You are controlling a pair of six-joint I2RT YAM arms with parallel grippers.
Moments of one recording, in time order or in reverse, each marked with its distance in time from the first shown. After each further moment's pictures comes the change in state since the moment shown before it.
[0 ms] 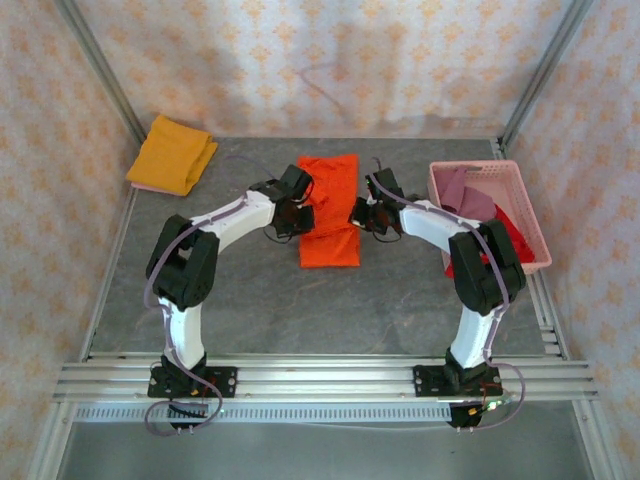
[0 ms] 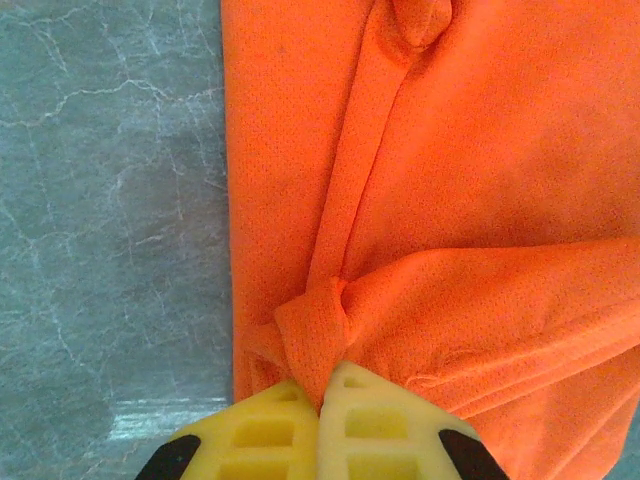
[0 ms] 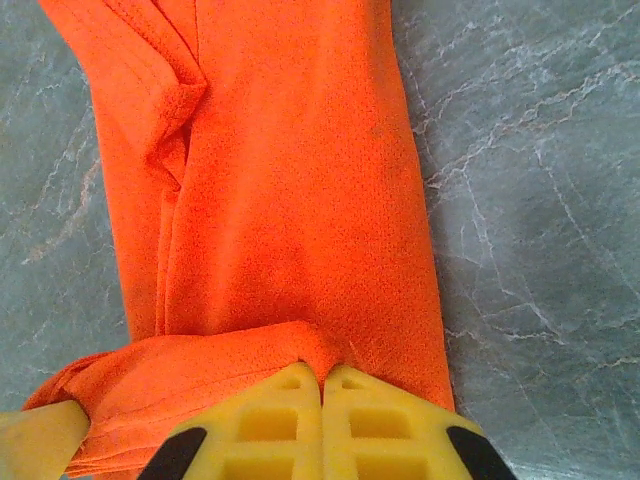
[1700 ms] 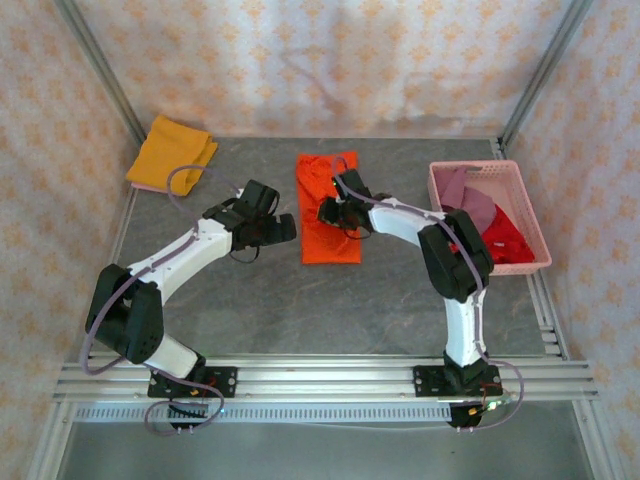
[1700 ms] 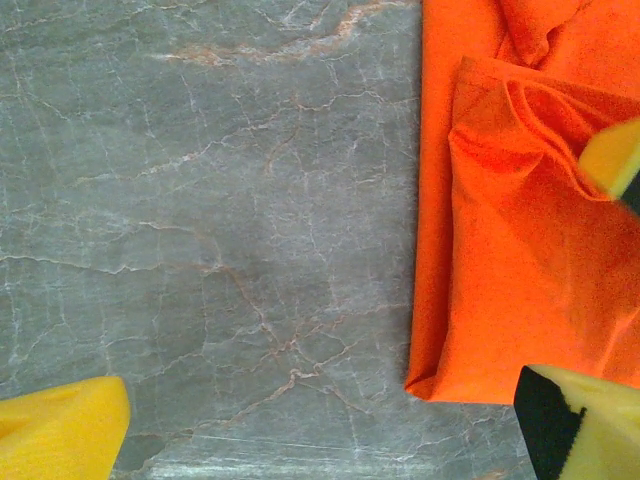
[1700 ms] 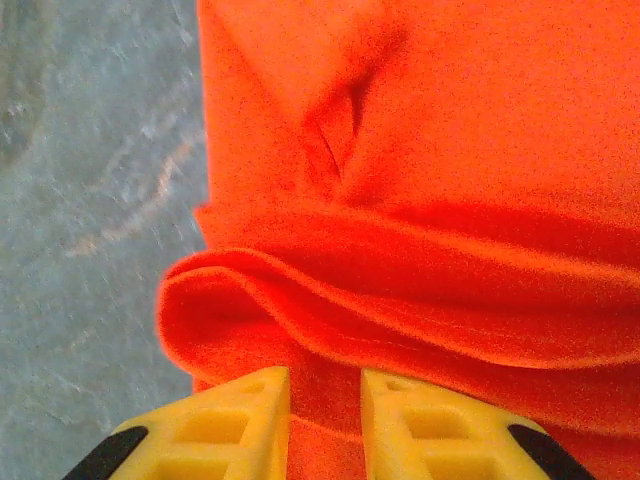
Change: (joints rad) left arm 0.042 -0.439 -0.352 0.027 -0.168 0.026; right arm 0.132 0.198 0.200 0.071 0.041 0.016
